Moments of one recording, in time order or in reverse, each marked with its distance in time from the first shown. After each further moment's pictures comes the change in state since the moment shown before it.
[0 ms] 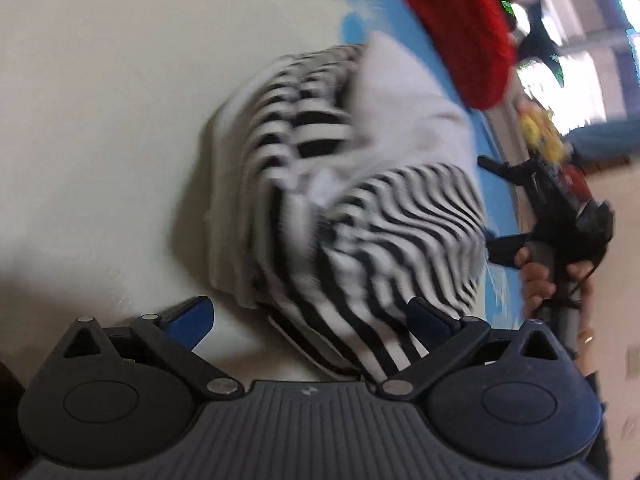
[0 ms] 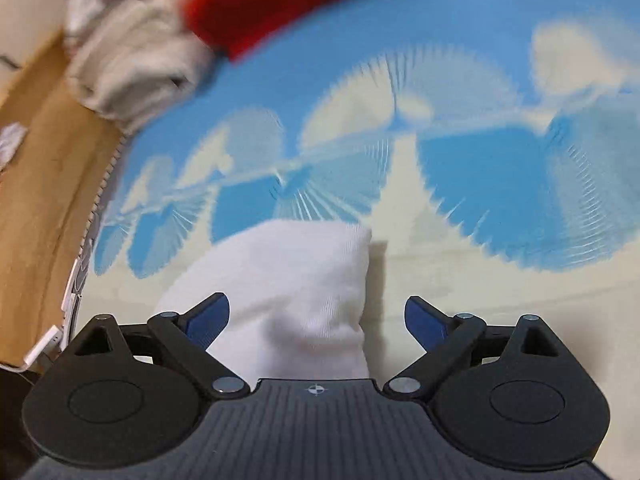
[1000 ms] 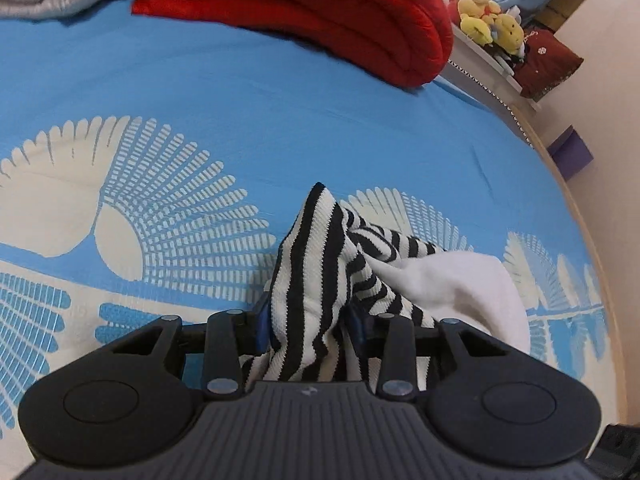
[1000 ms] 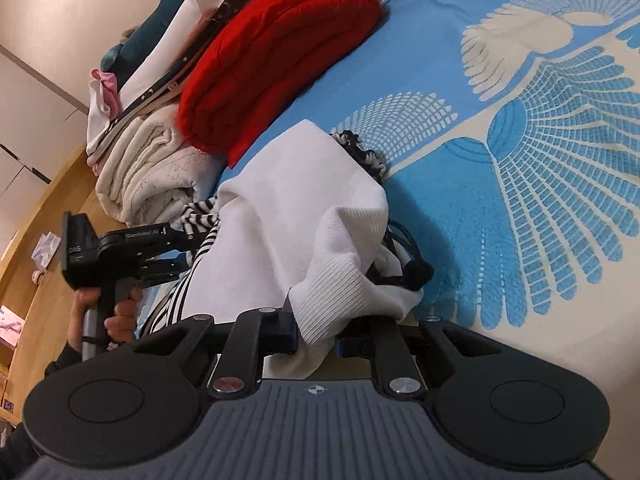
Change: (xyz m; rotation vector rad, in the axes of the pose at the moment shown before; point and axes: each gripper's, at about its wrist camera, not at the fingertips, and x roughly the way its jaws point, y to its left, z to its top) left arm 0.256 -0.246 0.314 0.682 0.065 0.070; right arm 0.015 -0.103 -0.036 0.108 -0.387 0.245
